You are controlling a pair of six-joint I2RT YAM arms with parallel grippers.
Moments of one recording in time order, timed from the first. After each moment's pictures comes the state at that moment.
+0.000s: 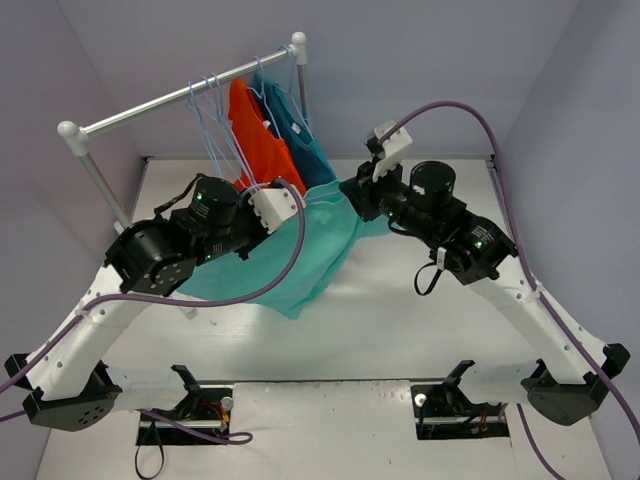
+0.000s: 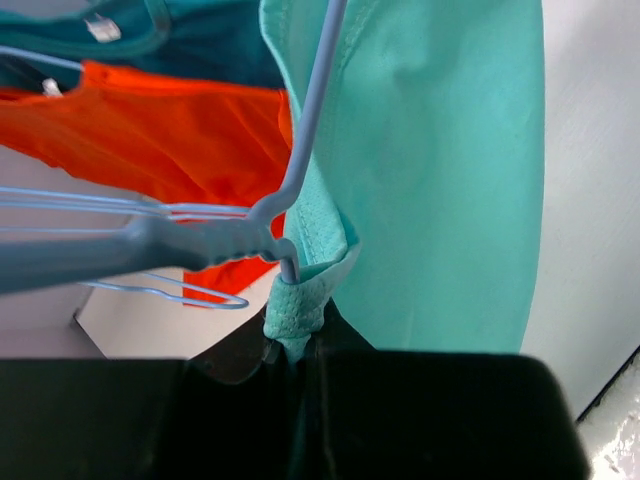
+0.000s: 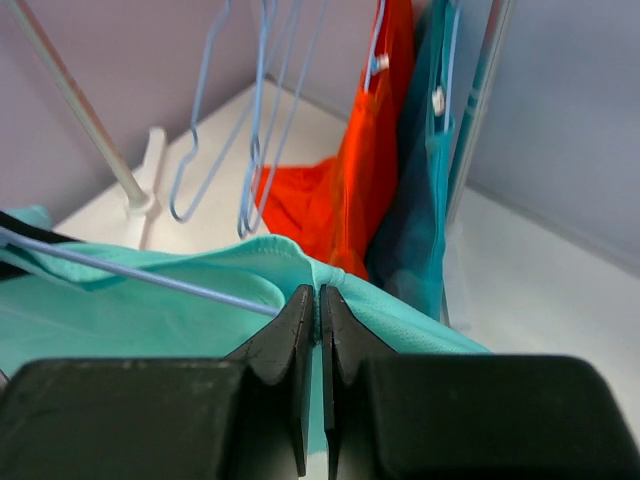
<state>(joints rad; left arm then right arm) -0.84 1.21 1.72 -1.05 -0.13 0.40 0.76 1.23 1.50 -0.42 0.04 0.06</state>
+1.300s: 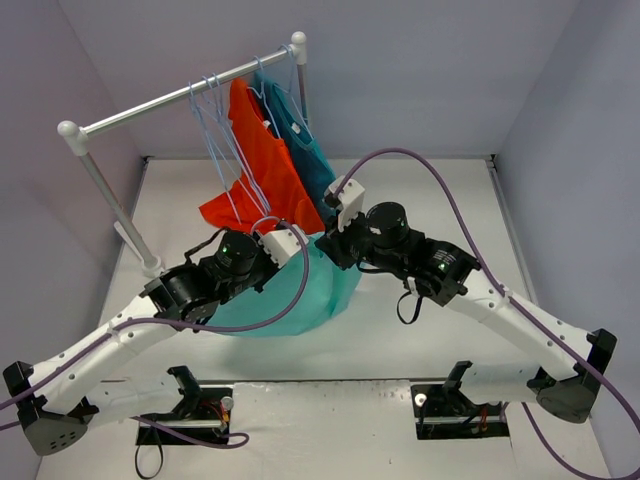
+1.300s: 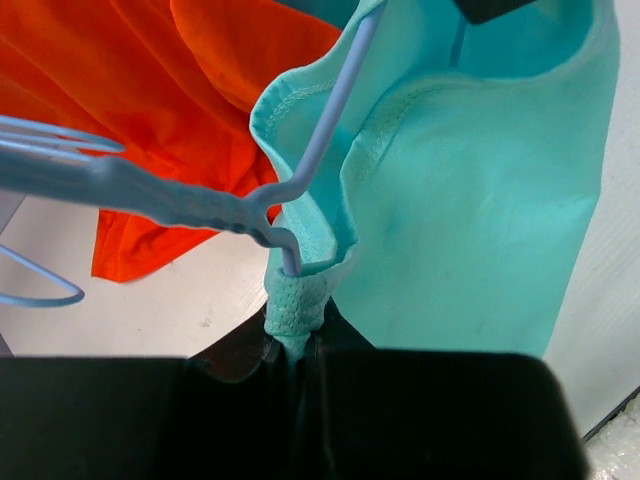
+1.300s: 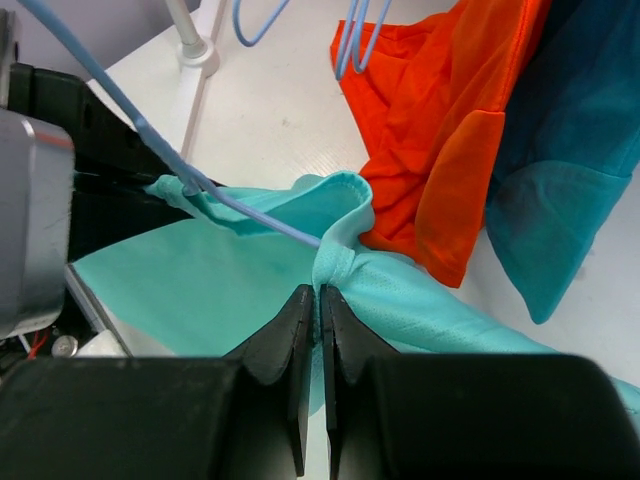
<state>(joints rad) -0.89 1.01 1.11 -0.65 -0.24 0.26 0.92 1.21 1.26 -0.41 0.01 0.10</state>
